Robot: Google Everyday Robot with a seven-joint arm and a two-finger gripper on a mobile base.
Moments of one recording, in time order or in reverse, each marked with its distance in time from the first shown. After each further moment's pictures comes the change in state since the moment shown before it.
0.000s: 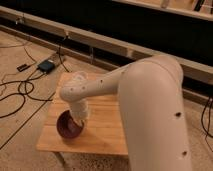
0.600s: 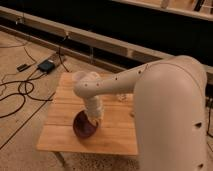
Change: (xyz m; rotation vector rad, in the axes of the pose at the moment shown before) arm -0.003 -0.079 -0.001 0.078 0.071 0.179
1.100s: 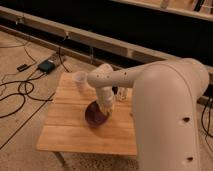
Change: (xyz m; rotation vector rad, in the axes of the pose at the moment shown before) arm -0.071 -0.039 -0.005 0.024 -0.030 0.089
